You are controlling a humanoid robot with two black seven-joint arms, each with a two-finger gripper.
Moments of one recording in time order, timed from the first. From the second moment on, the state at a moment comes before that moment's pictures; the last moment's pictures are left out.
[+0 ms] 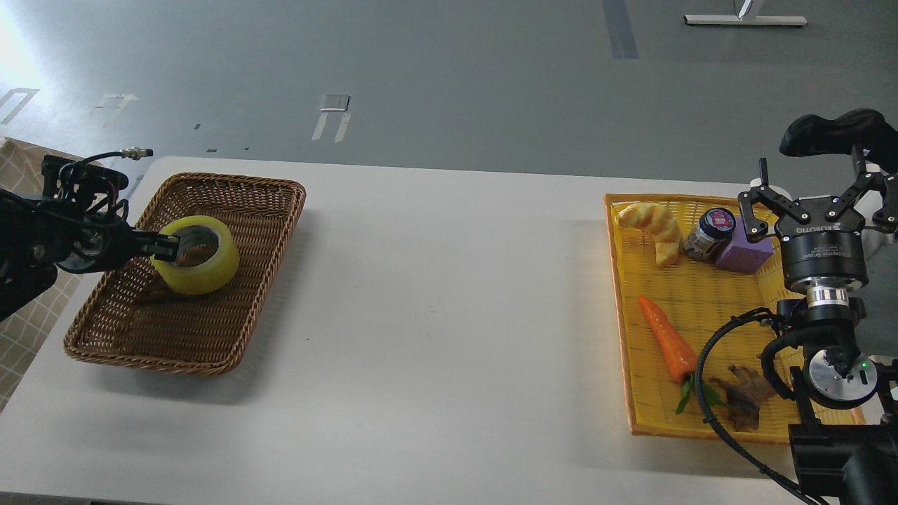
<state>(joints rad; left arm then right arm) -0.87 0.83 -0.24 -0.83 1.71 -0.39 -0.20 0.28 -0.04 1.71 1.01 -0.22 0.49 0.10</state>
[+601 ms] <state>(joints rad) -1.02 0.83 -0.24 -0.84 1.51 -0.40 -0.20 0.28 -0.04 1.71 1.01 -0.22 0.49 0.10</state>
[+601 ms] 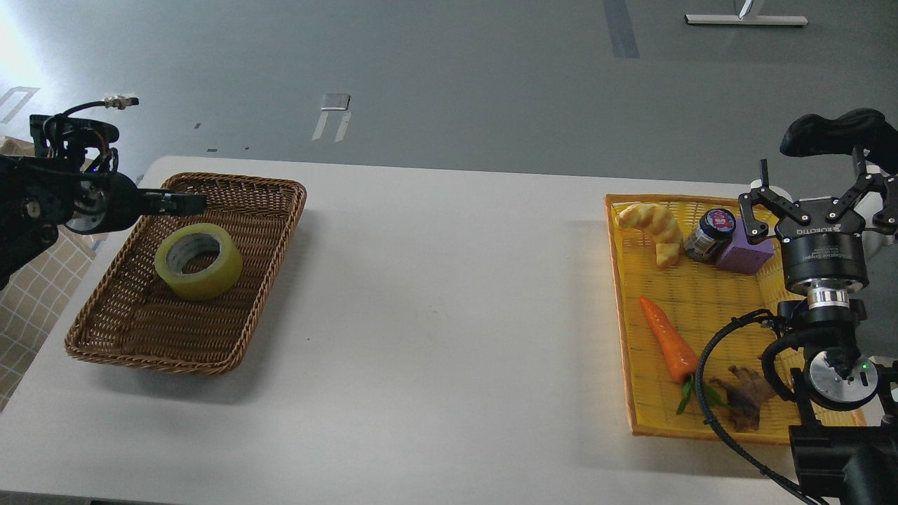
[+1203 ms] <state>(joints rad) -1.28 0.74 -0.26 -0.85 0.45 -0.39 -0.20 0.33 -0.07 1.68 1.03 -0.23 0.49 0.08</state>
